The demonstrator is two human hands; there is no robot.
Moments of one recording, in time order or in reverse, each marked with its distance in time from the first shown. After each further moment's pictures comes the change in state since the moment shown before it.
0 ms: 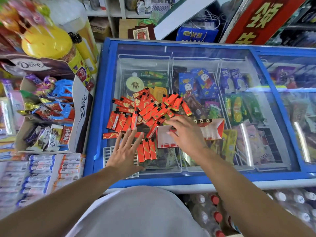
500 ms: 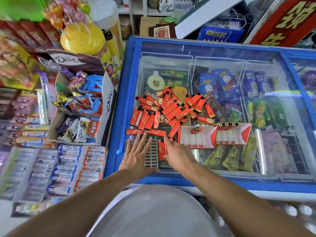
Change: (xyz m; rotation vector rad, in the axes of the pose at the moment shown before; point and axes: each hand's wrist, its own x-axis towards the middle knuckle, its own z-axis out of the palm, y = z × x) left_hand -0.031 -0.027 0.021 -0.108 -0.036 -0.087; right_hand -0.005 -0.097 0.062 -0.079 -0.547 0.107
